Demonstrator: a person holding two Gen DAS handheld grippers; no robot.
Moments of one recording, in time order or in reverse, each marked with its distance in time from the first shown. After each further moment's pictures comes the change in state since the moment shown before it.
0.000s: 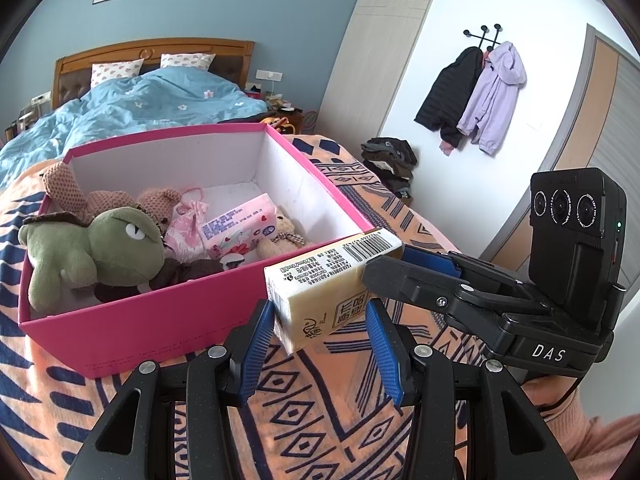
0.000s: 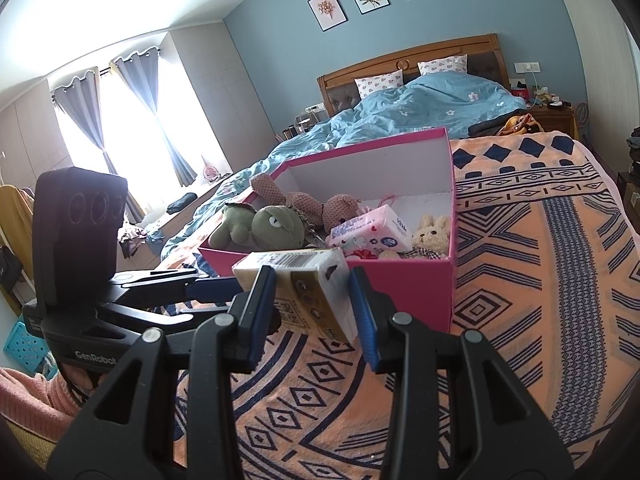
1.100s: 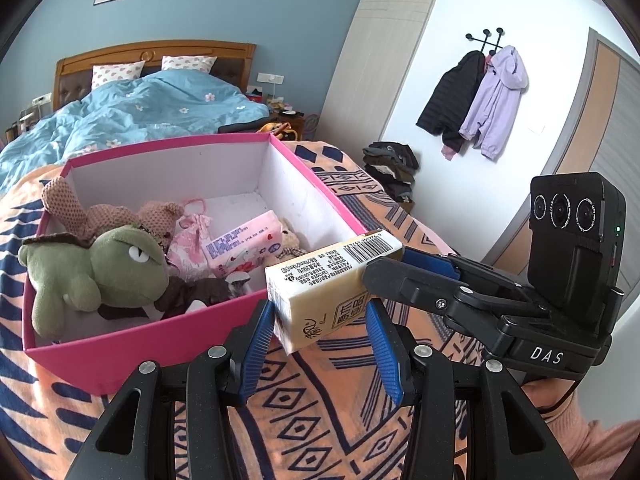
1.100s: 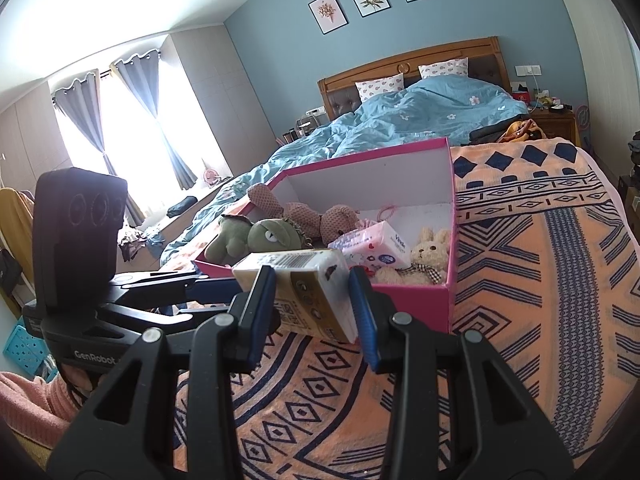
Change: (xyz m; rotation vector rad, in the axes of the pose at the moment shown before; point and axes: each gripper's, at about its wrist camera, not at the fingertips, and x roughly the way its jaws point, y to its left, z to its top) left arm 0.003 0.003 0.010 -0.004 -0.015 0.001; right arm 0.006 -0.003 0.011 -0.005 -0.012 0.001
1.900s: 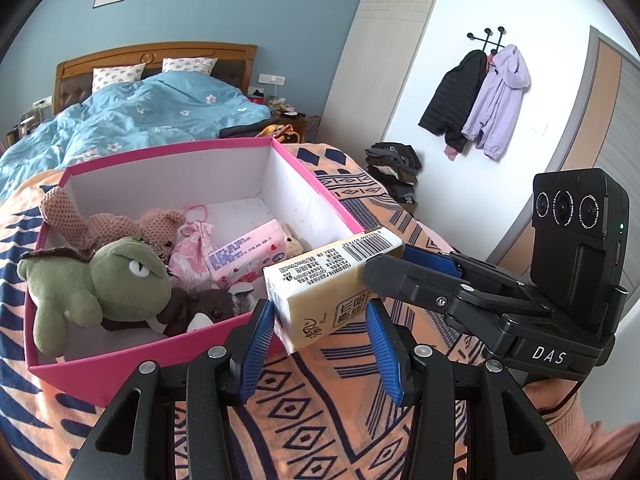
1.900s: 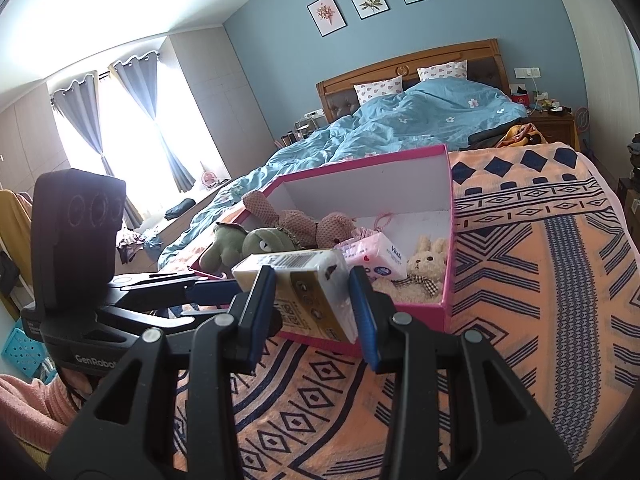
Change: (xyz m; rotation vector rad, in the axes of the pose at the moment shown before) left arm 0.003 0.002 0.005 0.005 -0.004 0.010; right arm 0.004 -0.003 0.010 -0.002 -0.007 -0.006
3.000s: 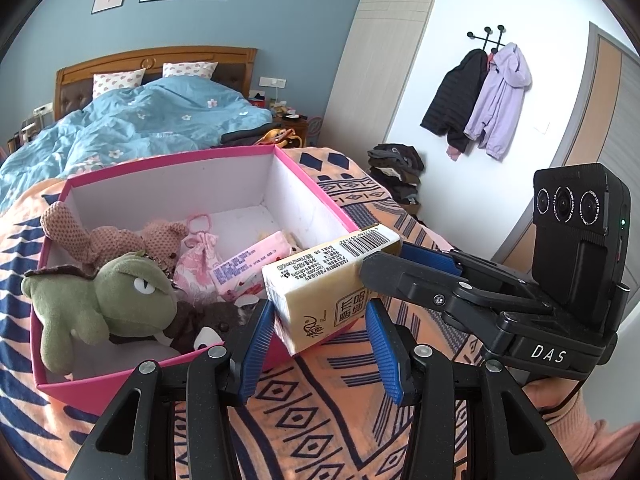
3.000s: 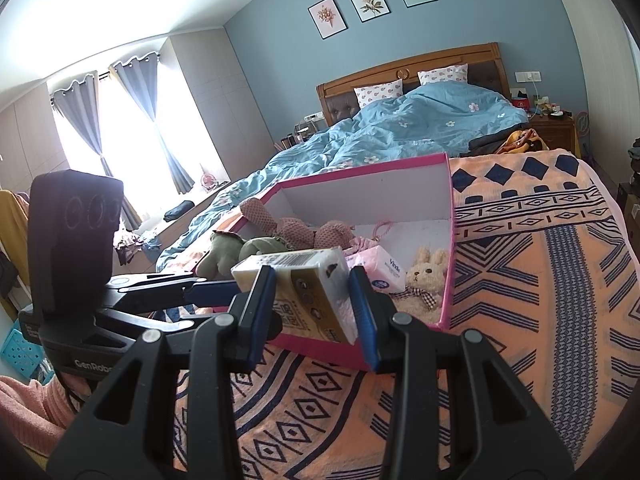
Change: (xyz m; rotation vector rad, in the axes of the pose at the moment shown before) left arm 0.001 0.004 0.009 0.015 -0.006 0.017; right arm 0.004 -0.002 0.007 -0.005 -0.005 -0.003
